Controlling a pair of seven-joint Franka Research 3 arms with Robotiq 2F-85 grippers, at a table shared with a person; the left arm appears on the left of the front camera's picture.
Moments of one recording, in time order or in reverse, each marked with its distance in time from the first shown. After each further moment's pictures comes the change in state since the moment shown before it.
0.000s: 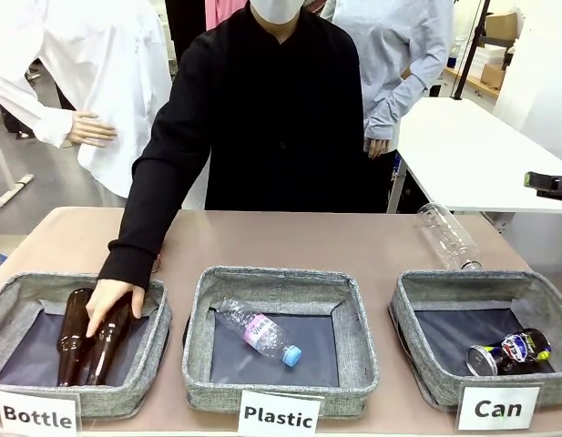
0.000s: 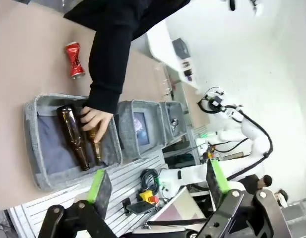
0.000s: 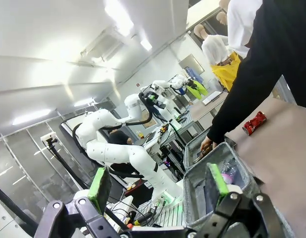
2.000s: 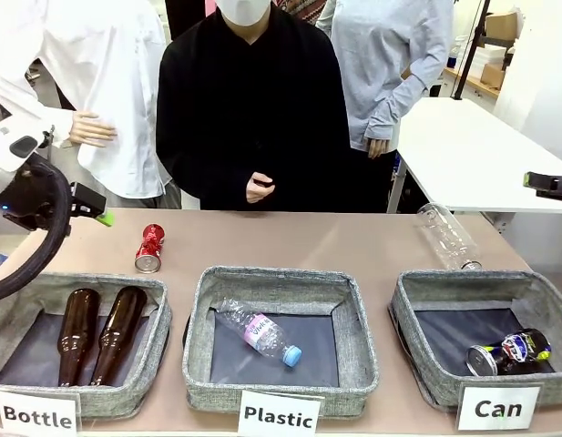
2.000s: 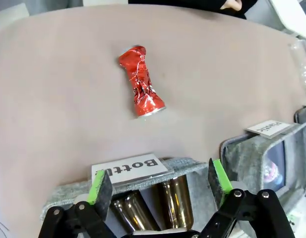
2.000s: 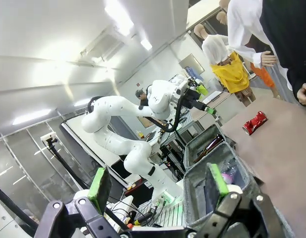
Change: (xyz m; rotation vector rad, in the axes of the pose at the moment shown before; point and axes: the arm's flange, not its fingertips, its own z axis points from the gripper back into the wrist) left arm 0.053 0.029 -0.362 0.691 0.149 -0.308; right arm 0.000 0.000 -0.001 0.001 0.001 0.000
